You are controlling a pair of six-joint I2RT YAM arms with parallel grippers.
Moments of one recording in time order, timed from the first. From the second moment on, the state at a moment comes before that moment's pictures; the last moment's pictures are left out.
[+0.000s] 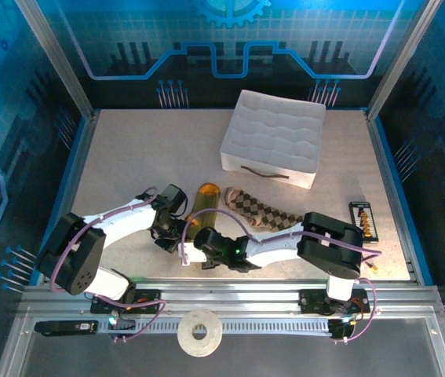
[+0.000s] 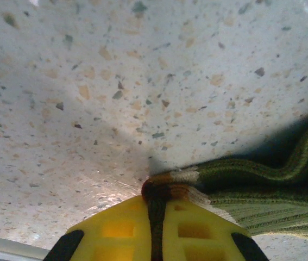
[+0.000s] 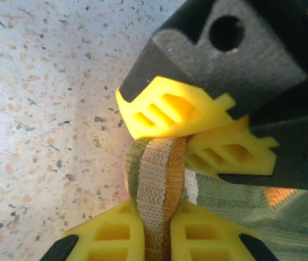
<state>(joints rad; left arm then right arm) -0.46 1.46 0.71 -0.74 0.33 -1.50 1.23 1.81 0.86 0.12 0.20 -0.53</state>
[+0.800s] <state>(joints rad) -0.46 1.08 0.57 -0.67 0.29 -1.54 0.90 1.86 0.92 0.01 -0.59 -0.14</state>
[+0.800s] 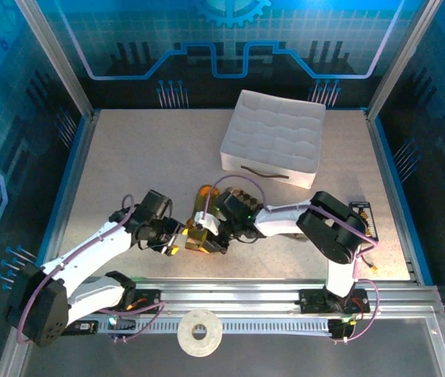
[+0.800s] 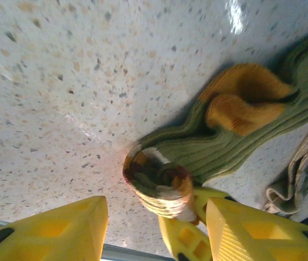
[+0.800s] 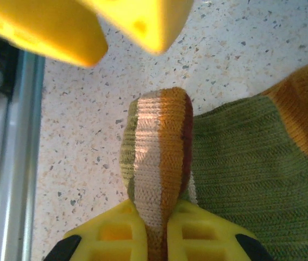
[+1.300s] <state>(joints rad) -0.58 1.19 0.49 -0.44 0.29 -1.67 0.86 1.93 1.01 -0.10 -0.71 -0.09</state>
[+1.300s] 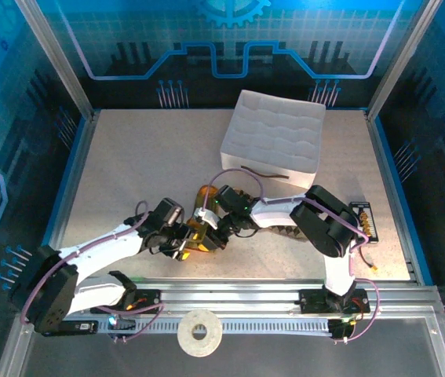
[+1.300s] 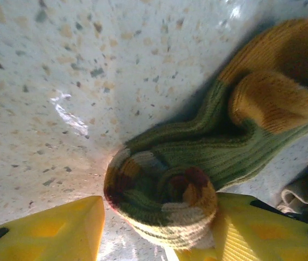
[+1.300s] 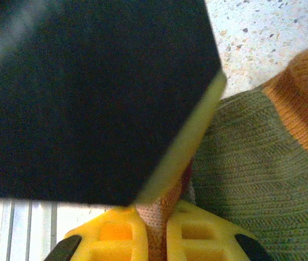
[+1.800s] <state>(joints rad) -0.63 1.37 0.57 -0.49 0.29 -1.76 0.92 1.81 0.92 -0.09 -0.55 -0.18</state>
